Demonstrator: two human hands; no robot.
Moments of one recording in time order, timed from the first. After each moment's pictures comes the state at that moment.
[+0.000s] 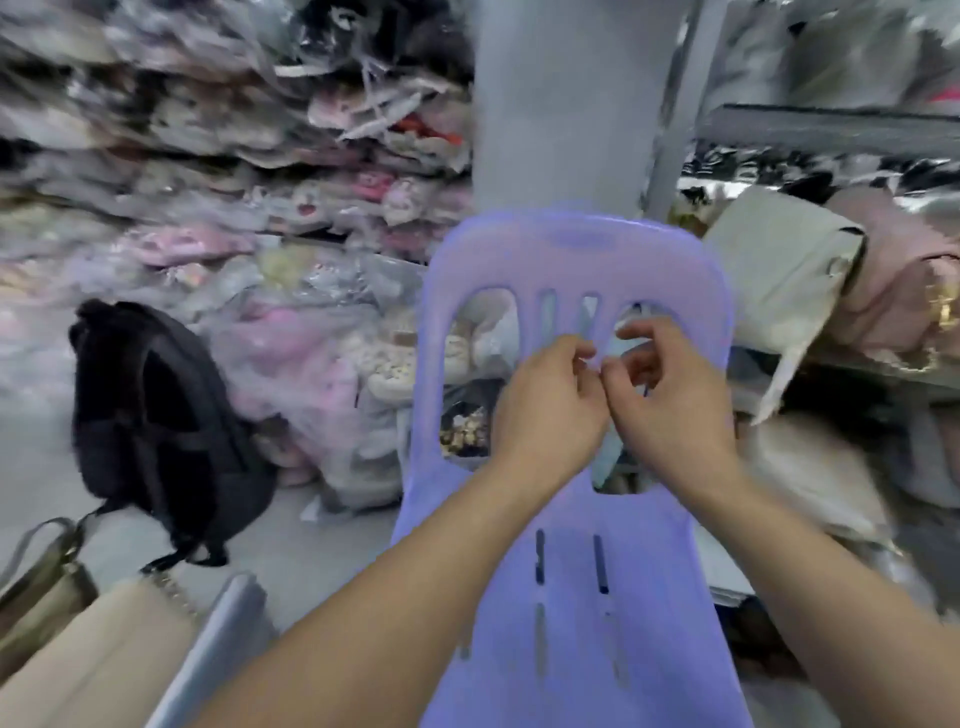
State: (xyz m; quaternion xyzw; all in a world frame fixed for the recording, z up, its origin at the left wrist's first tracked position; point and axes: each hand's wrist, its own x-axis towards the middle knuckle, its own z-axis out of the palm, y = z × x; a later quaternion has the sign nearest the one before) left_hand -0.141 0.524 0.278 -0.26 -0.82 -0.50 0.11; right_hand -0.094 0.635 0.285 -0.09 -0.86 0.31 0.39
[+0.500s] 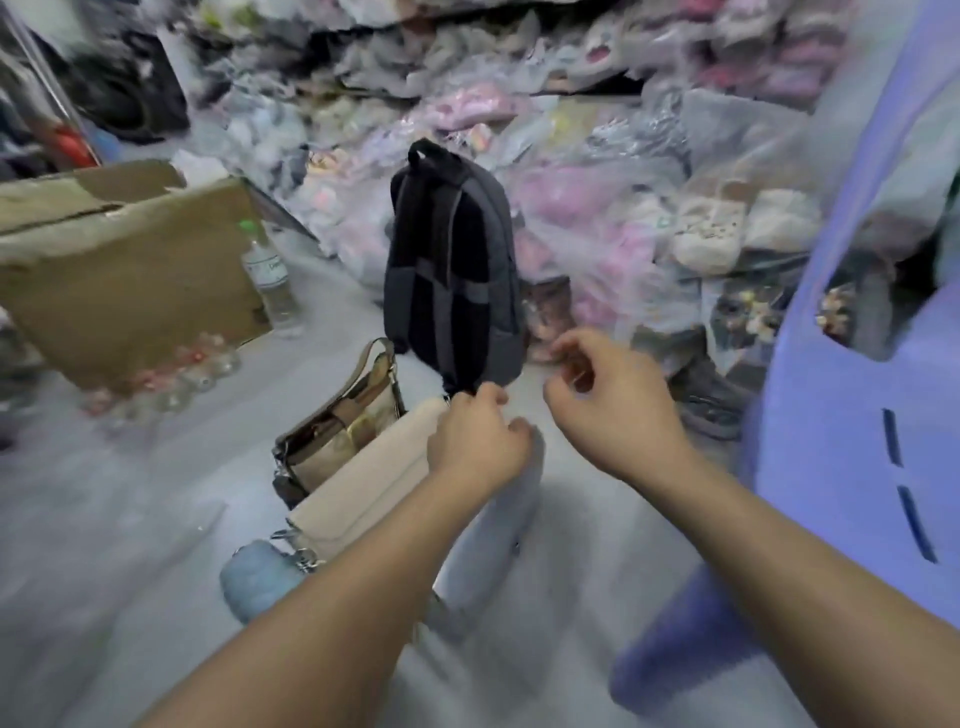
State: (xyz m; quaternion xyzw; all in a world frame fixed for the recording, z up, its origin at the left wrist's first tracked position) left_hand -0.159 0.162 0.062 0.10 -0.95 -0.28 0.01; right_hand -0.157 0.309 0.105 0.14 -0.91 0.36 0.17
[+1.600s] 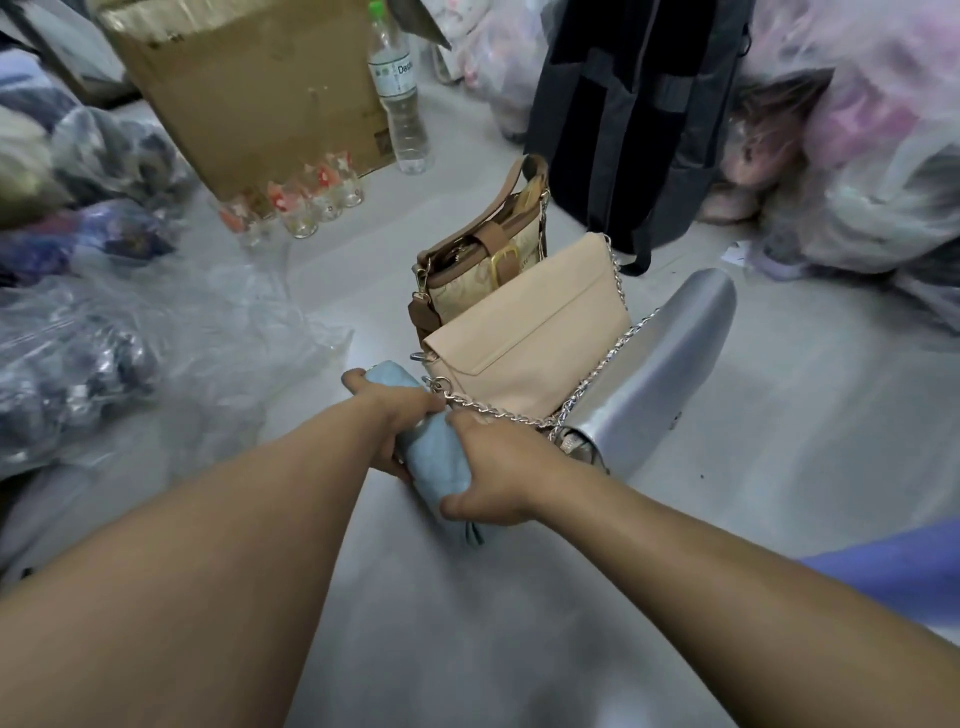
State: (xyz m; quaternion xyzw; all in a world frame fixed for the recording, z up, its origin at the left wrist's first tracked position) left_hand -0.055 -0.045 -0.051 0.56 -0.68 -0.47 -0.11; right_hand -0.067 0.098 -0.076 0.40 -0.87 0.15 -0.23
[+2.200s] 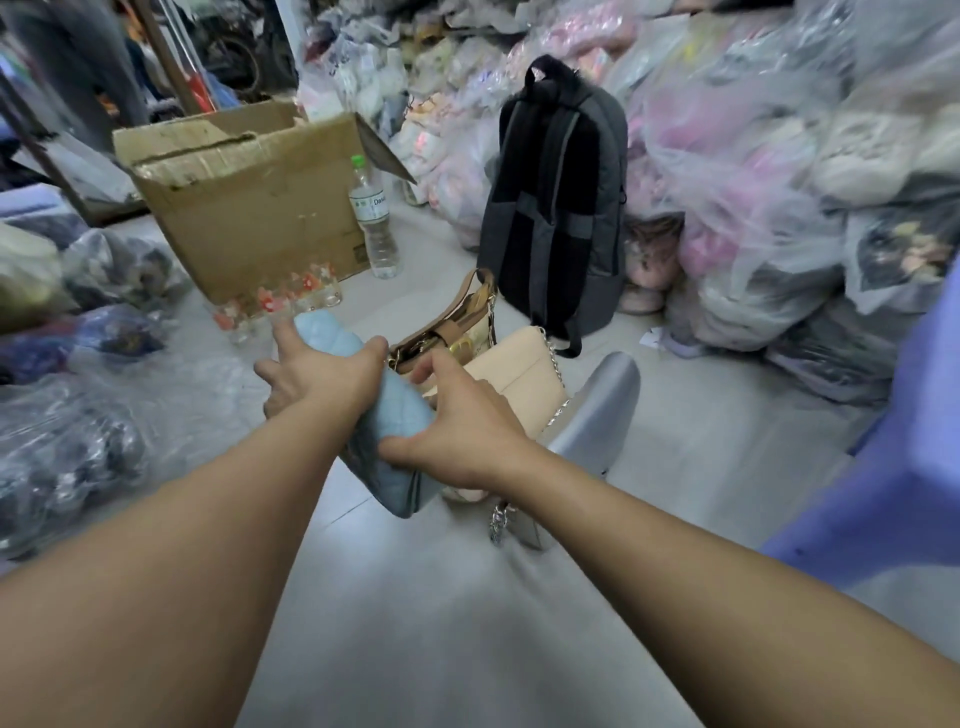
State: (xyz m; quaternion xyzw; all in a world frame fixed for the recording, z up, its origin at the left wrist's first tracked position) left_hand -0.054 -0.022 0.064 0.50 -0.77 -0.33 0.19; right_hand -0.054 0.124 0.051 0.28 -0.85 0.42 -0.12
